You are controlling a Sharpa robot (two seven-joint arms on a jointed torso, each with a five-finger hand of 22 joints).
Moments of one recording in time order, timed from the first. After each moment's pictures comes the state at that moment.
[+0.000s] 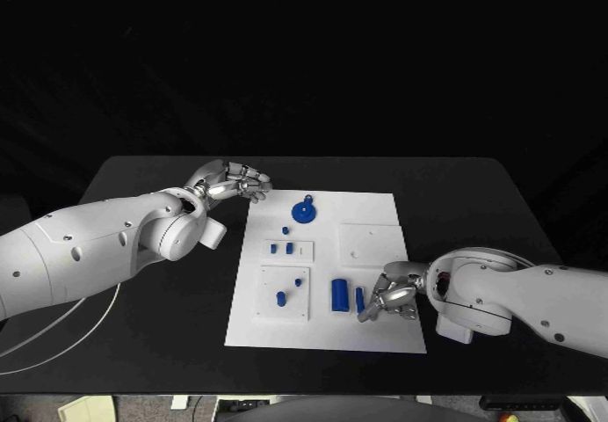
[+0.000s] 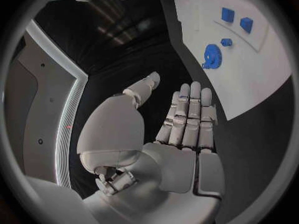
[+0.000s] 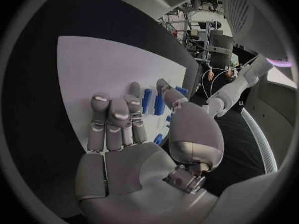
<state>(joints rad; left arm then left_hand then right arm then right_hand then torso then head) 1.27 -0.77 -0.17 1.31 -0.31 -0.25 0.26 1.13 -0.20 0.55 -0.15 0.06 0.78 0.20 0.29 0.49 1.14 0.14 0.08 0.12 0.91 0.13 0.43 0.47 0.06 0.67 0.03 0.55 1.26 1.19 -0.95 -0.24 1.74 -0.95 -0.01 -0.48 0.84 -0.24 0.55 -0.19 0.05 1.09 0.07 0.29 0.56 1.24 -0.04 1.00 1.21 1.31 -0.14 1.23 1.03 0.25 1.10 -0.04 1.17 1.05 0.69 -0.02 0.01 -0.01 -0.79</state>
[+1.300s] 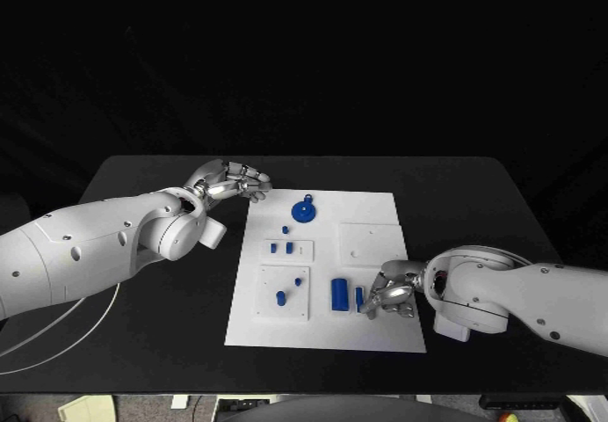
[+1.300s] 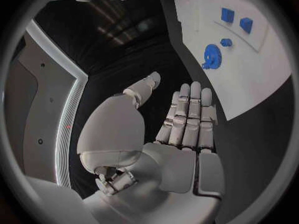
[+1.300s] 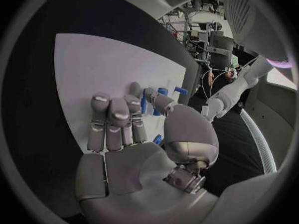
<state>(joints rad) 1.27 -0.77 -0.17 1.31 -0.31 -0.25 0.26 1.13 -0.20 0.55 -0.15 0.06 0.78 0.20 0.29 0.49 1.14 0.14 0.08 0.12 0.91 0.13 0.42 0.47 0.05 0.67 0.03 0.55 1.26 1.19 -0.93 -0.24 1.74 -0.96 -0.01 -0.47 0.88 -0.10 0.70 -0.13 0.05 1.09 0.07 0.29 0.56 1.24 -0.04 1.00 1.21 1.31 -0.14 1.23 1.03 0.25 1.09 -0.05 1.17 1.06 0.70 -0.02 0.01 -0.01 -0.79</state>
